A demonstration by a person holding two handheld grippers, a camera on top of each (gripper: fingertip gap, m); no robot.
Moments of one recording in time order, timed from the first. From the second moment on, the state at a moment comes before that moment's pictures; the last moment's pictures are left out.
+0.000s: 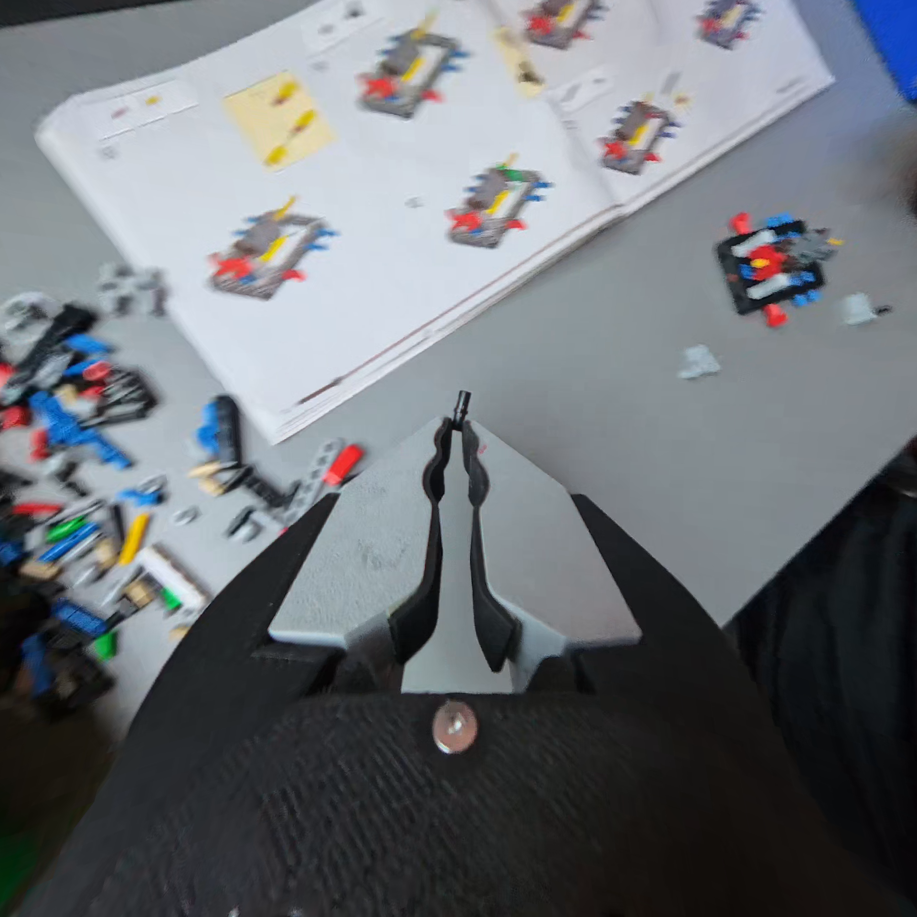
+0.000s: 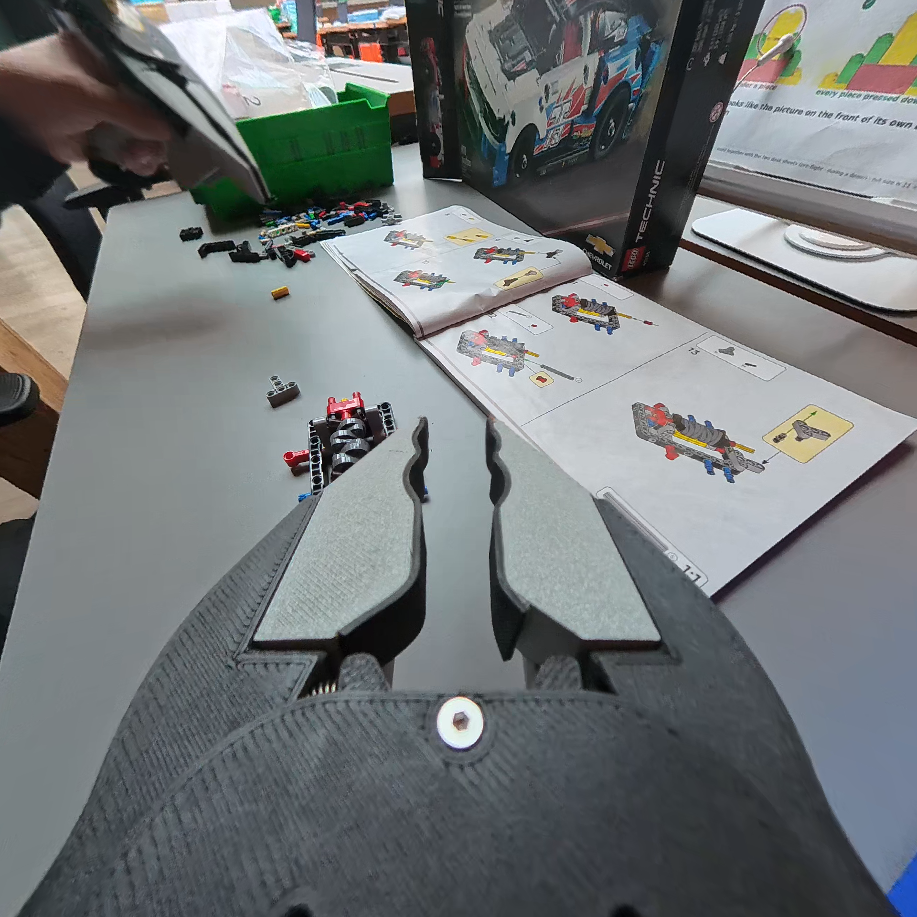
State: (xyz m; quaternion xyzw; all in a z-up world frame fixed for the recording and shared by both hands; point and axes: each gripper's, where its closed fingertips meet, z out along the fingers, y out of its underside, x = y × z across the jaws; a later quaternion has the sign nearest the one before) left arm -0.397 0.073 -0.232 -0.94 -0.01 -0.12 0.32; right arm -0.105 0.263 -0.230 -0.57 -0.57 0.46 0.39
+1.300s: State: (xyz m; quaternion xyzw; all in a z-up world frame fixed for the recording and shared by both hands) left arm -0.081 0.129 -0.305 -0.86 0.37 -0.20 0.28; right arm -0.088 0.242 -0.223 -0.47 -0.64 0.46 0.39
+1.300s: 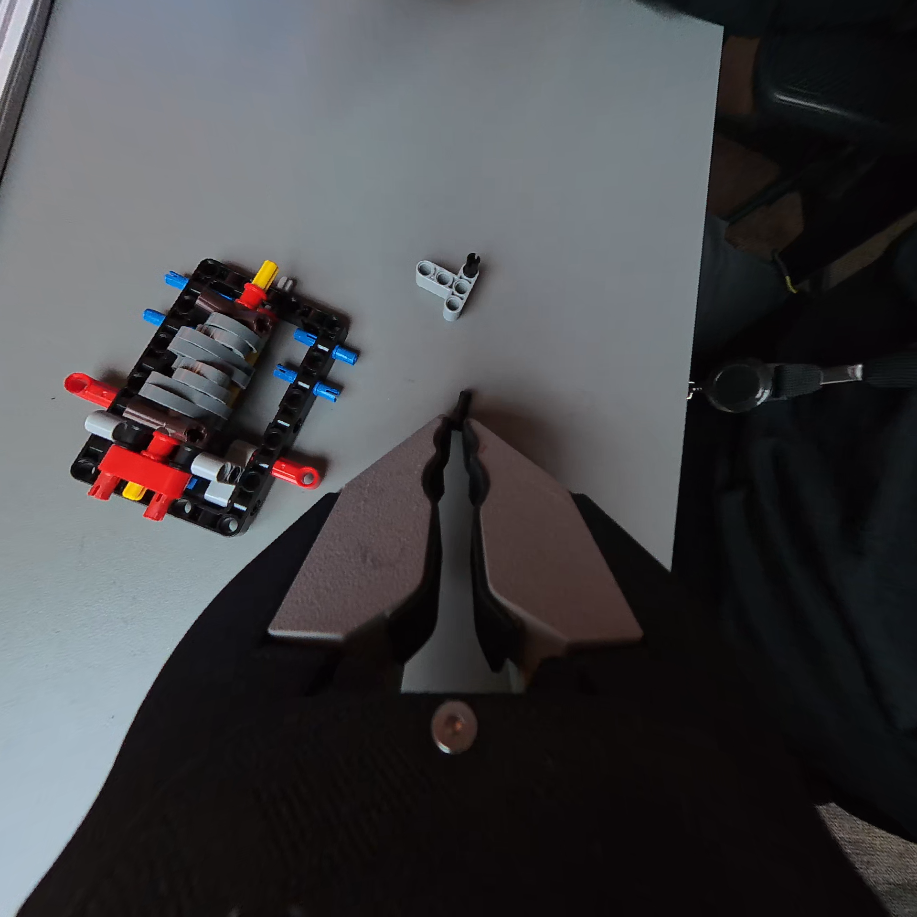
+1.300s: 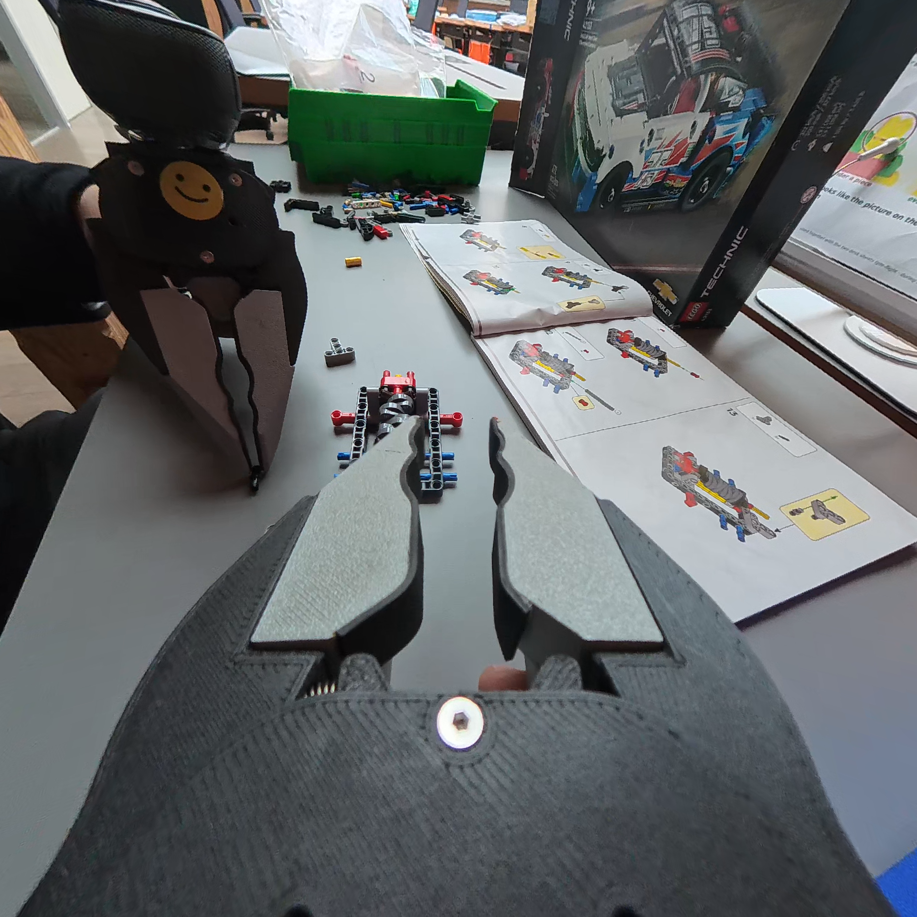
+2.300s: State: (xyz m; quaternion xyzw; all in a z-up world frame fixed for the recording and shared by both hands) left arm -0.075 0.134 -0.305 -0.85 0.35 -0.24 0.31; right arm -0.088 0.225 -0.225 -0.45 -0.67 0.47 0.37
